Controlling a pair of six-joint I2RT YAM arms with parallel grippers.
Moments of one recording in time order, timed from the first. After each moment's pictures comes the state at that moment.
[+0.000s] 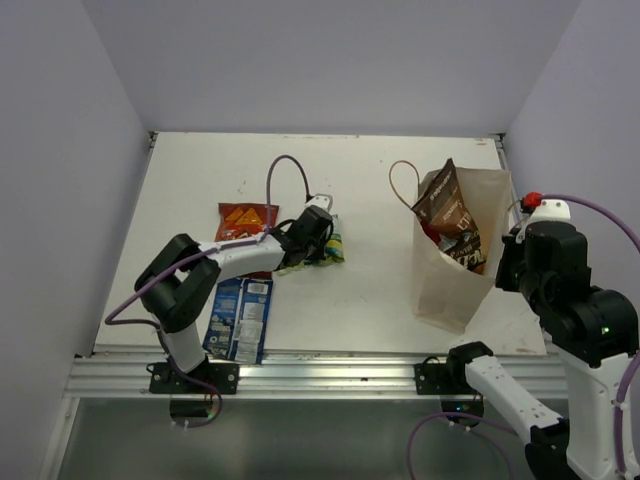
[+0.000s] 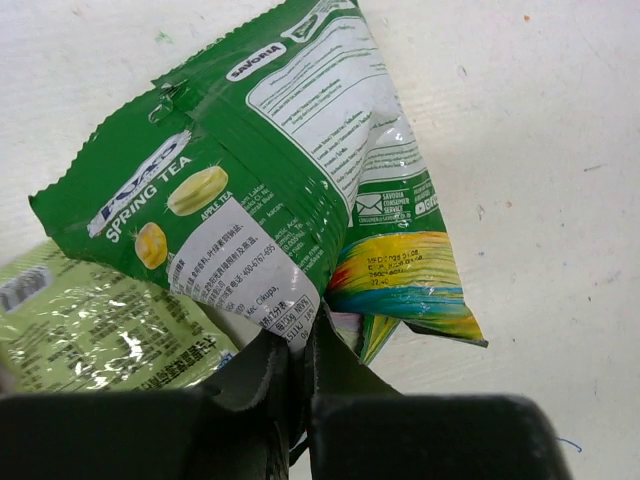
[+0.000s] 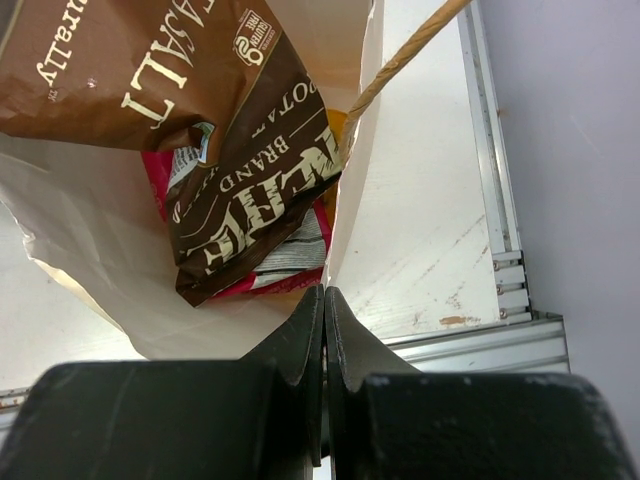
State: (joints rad) left arm -0.77 1.78 1.04 -0.10 -0.24 -0.48; right arm 0.25 0.78 1.49 -1.41 0.37 0.22
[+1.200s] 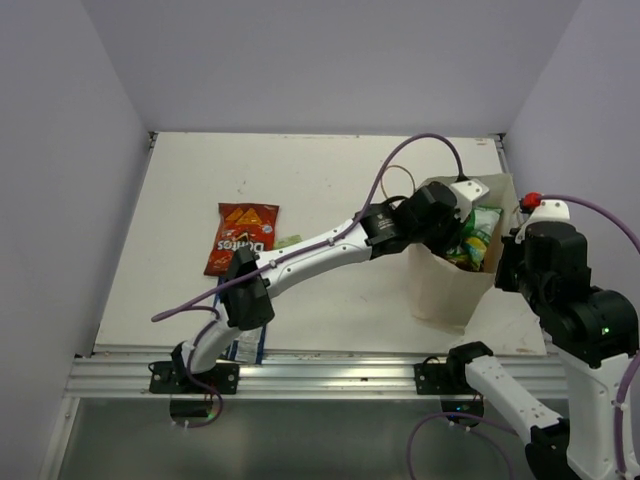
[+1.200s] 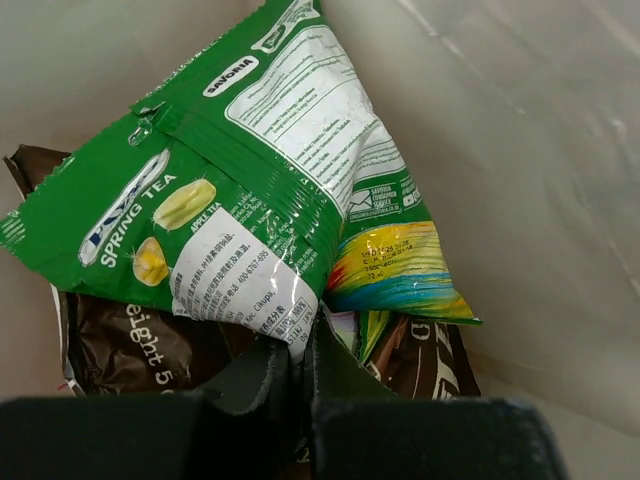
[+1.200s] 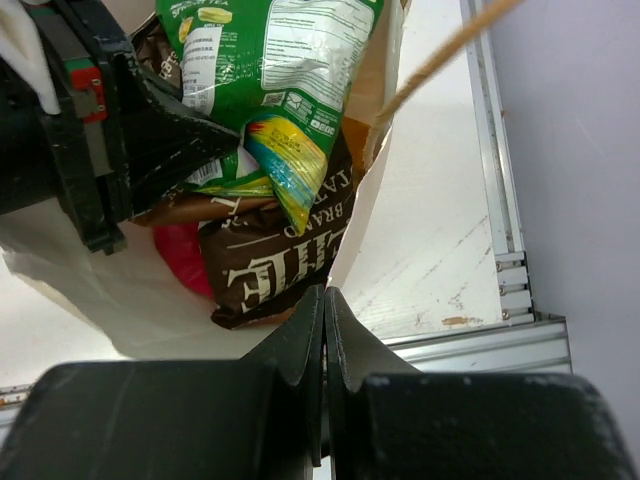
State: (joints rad) left arm -1.14 2.23 2.24 -0.49 0.01 -0.25; right arm 0.26 0.78 1.49 -1.41 0.37 0.22
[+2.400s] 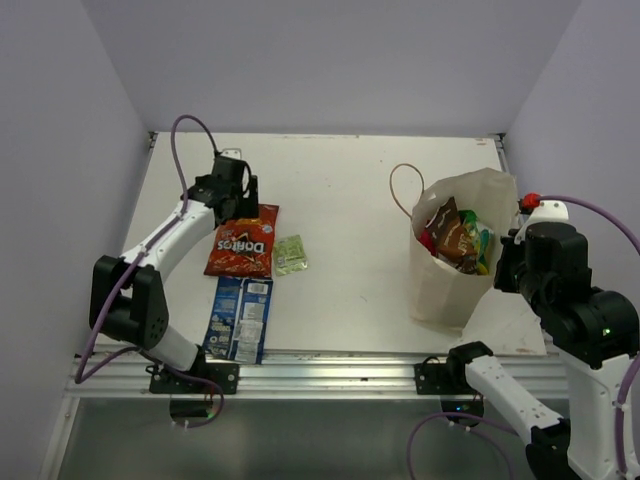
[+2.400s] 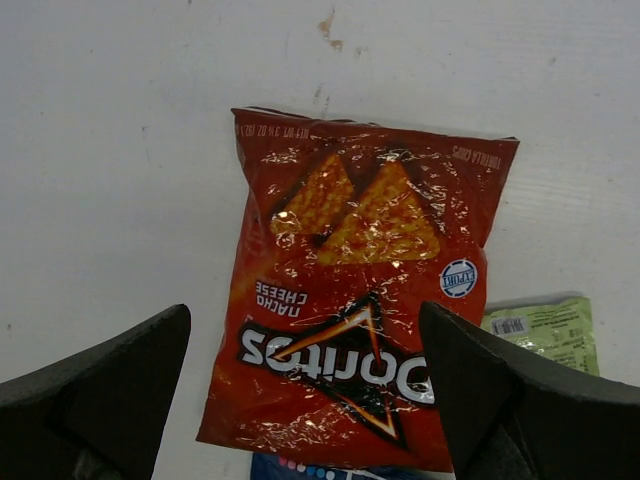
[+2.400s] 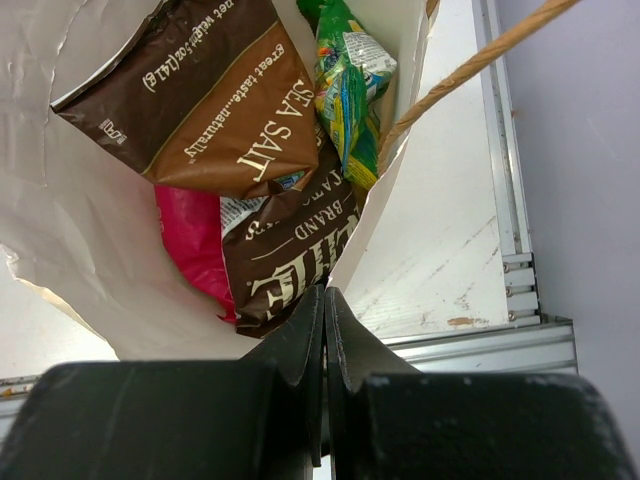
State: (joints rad) left arm -0.30 1.55 1.20 -0.52 -0.35 -0.26; right arm 0.26 0.78 1.49 -1.41 0.35 0.22
